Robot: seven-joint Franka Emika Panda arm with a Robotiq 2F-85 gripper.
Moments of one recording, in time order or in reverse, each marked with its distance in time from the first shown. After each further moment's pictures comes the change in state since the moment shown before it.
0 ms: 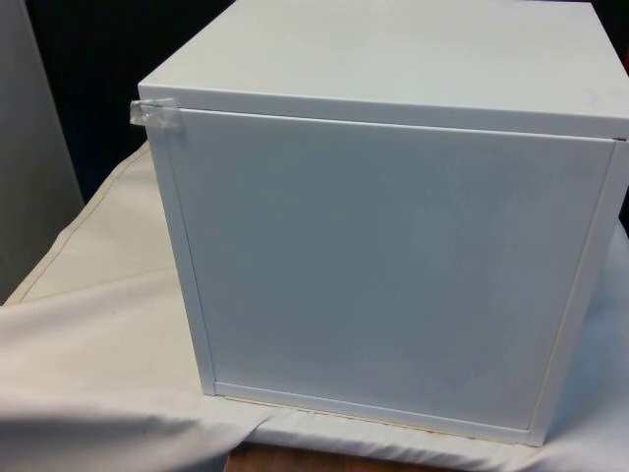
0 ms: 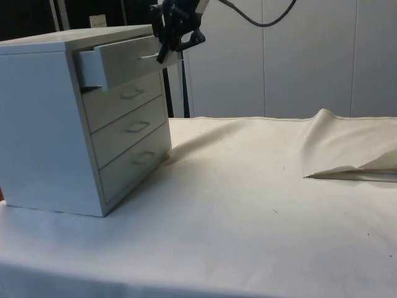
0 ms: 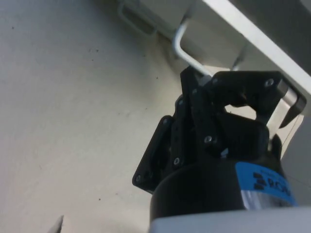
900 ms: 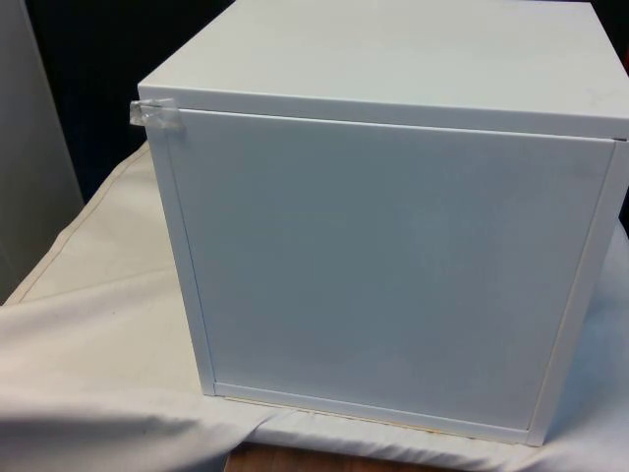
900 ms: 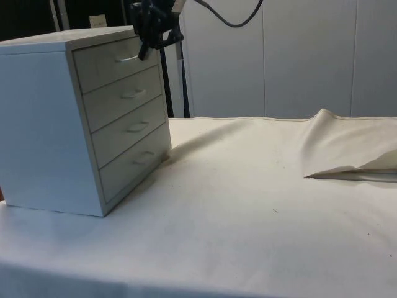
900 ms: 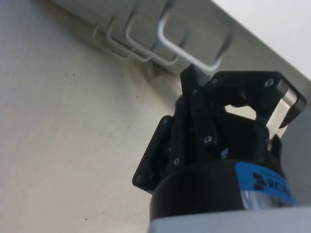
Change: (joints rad) arm 0.002 0.131 -0.007 0.142 0.045 -0.010 -0.001
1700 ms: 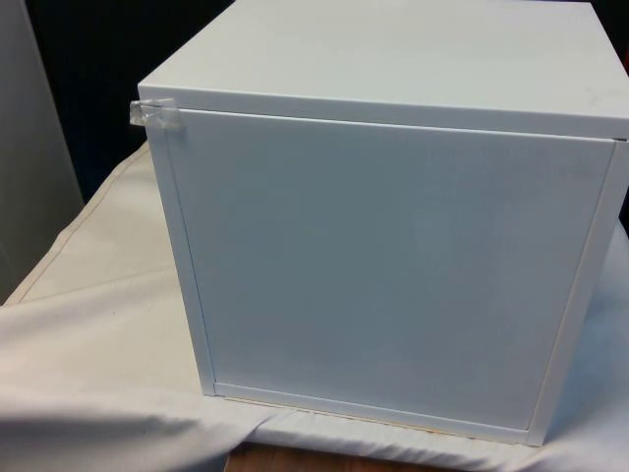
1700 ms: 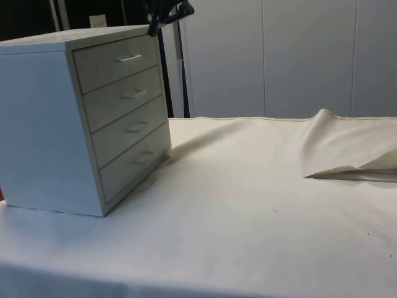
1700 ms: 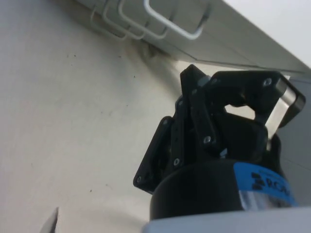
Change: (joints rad) arm 0.023 -0.167 0.012 -0.022 0.000 -0.170 -0.019
